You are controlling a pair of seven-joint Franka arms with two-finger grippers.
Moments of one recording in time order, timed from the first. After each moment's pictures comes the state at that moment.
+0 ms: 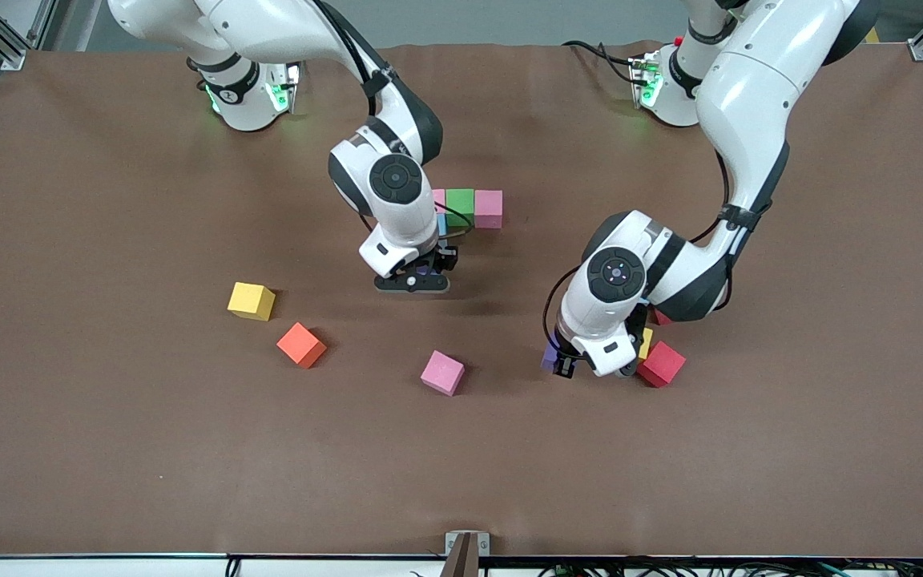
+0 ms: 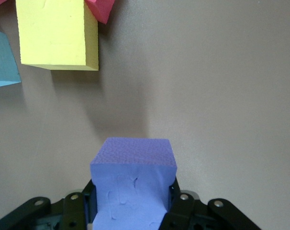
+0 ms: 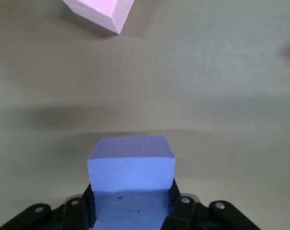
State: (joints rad) left arm -0.18 0.73 -0.40 -1.48 0.32 2.20 -1.92; right arm 0.73 0.53 0.00 -1.74 0.03 2.25 0.72
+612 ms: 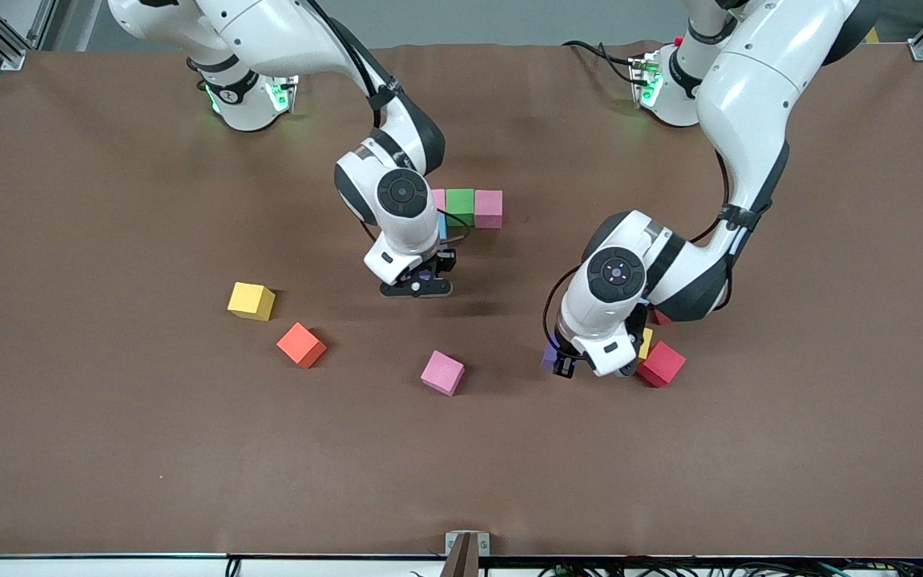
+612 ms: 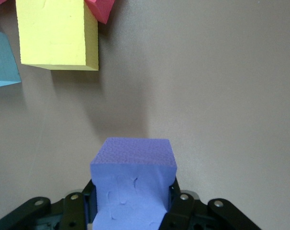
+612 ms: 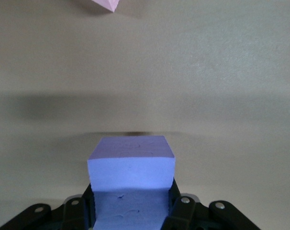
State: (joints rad) left arm -0.18 0.73 -0.40 -1.48 0.32 2.20 -1.92; right arm 0.74 0.57 0.00 -1.74 0.03 2.26 0.68
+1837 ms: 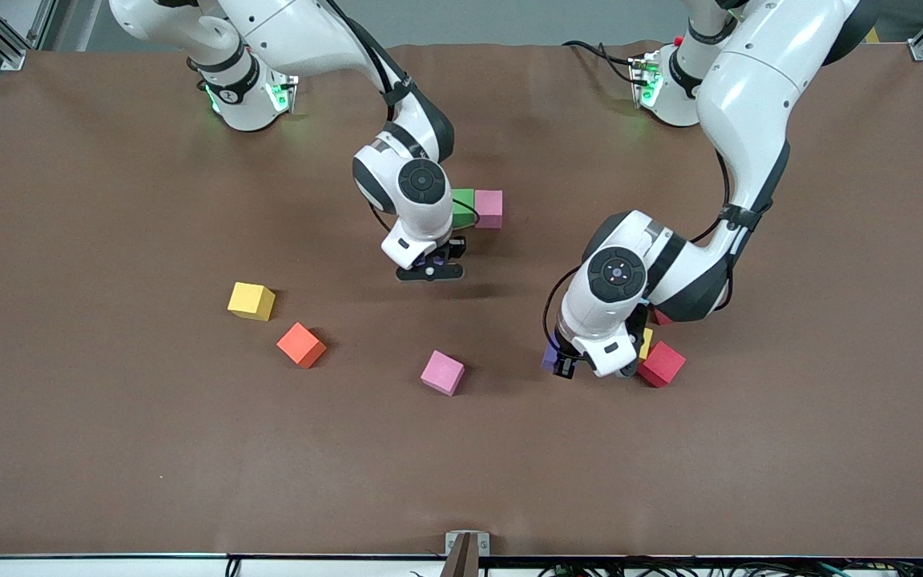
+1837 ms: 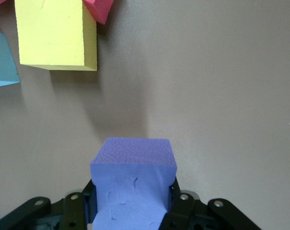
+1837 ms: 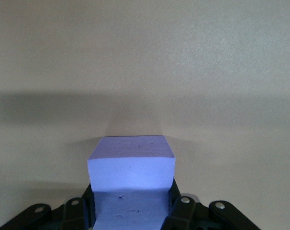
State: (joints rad) left arm -0.18 0.73 -0.40 -1.47 0.32 2.20 -1.92; right arm 0.80 0.59 0.00 -1.81 0.03 2.33 0.74
